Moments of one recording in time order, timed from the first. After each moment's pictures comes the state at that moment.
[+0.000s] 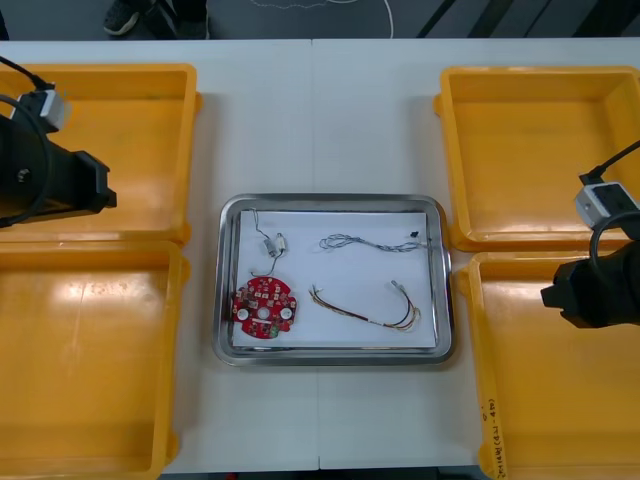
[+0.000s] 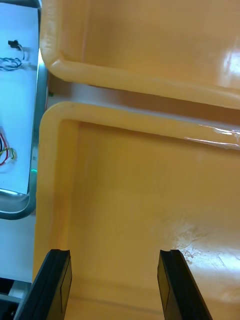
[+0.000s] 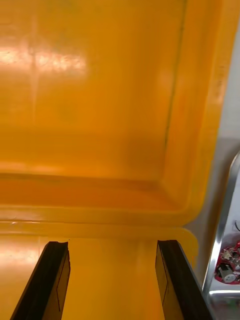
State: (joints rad) right arm -0.12 -0.68 -0.14 -2.45 -0.81 1.92 1.24; left arm -0.46 0.61 0.15 -2.07 0.66 1.91 -1.14
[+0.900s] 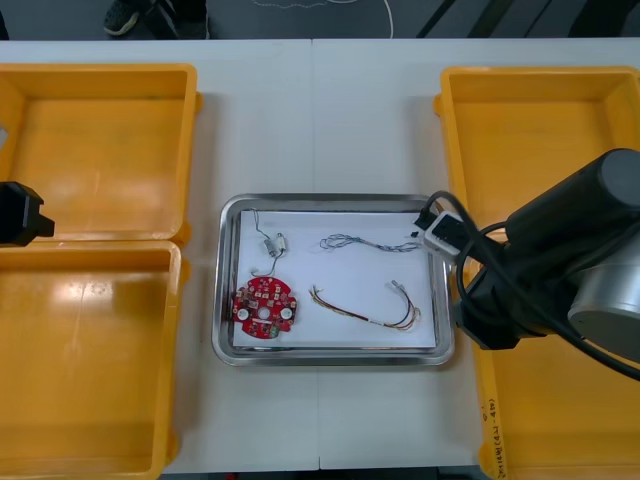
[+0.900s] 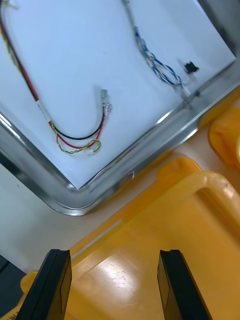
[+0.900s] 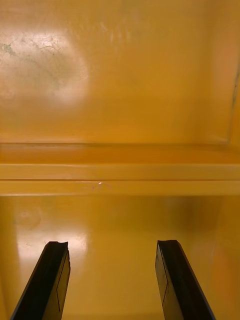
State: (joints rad) right arm -0.45 -0.75 0.44 -2.43 -0.72 1.92 1.43; left arm -0.30 0.72 0.30 -2.10 0.76 1.91 -1.32
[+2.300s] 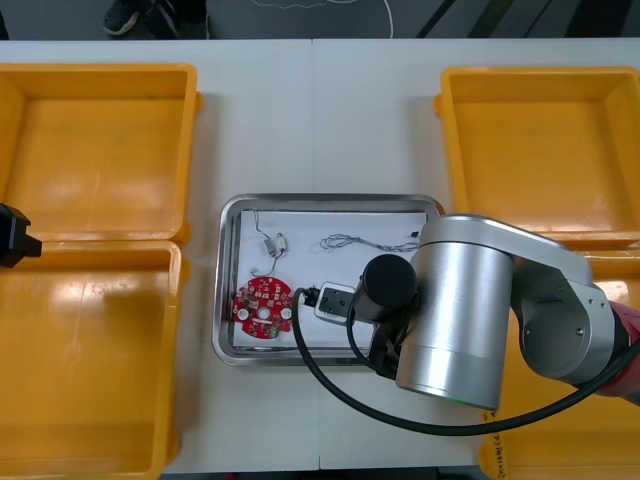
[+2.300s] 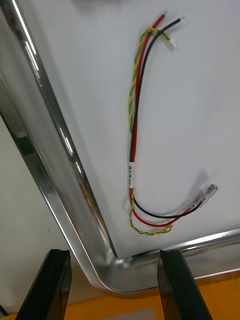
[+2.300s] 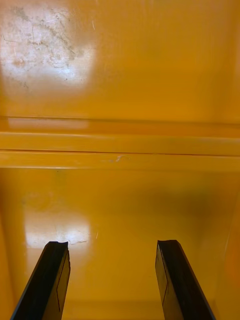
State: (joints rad) right arm -0.70 -0.60 0.96 -2.22 -0.54 1.84 1.52; left arm -0.23 0.72 0.33 -2.13 0.77 1.91 -1.32
